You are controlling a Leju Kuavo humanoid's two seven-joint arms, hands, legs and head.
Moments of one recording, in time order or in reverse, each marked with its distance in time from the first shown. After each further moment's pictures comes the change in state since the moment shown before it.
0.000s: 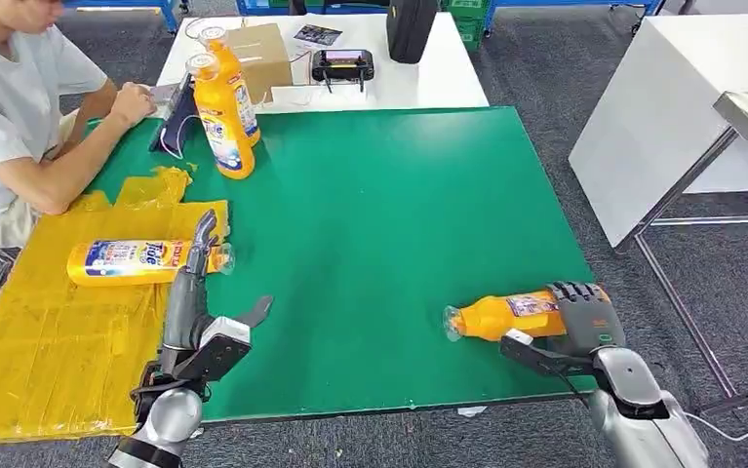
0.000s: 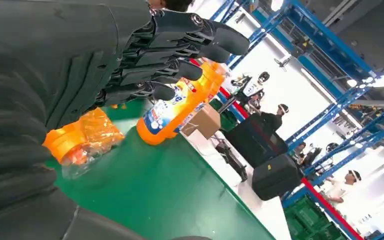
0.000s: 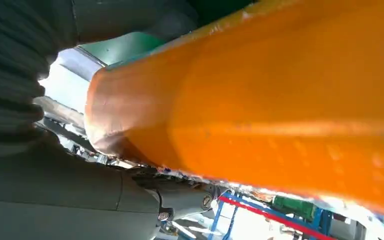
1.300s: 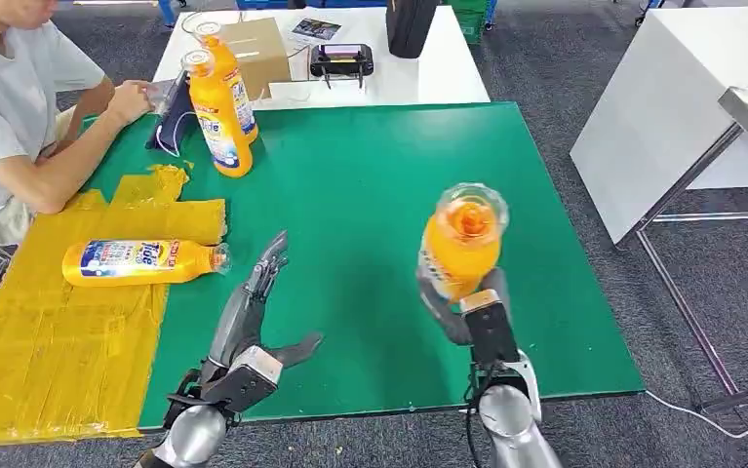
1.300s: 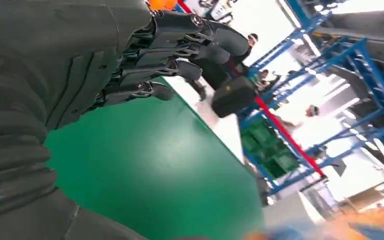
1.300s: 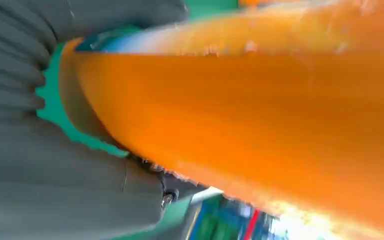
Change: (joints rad) left arm 0.017 -0.001 -0.177 -0.068 0.128 -0.198 -0.003; right arm 0.092 0.457 0.131 -0.468 -0.934 -0.116 -0.278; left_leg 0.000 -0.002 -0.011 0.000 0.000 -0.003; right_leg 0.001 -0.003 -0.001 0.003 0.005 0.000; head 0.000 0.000
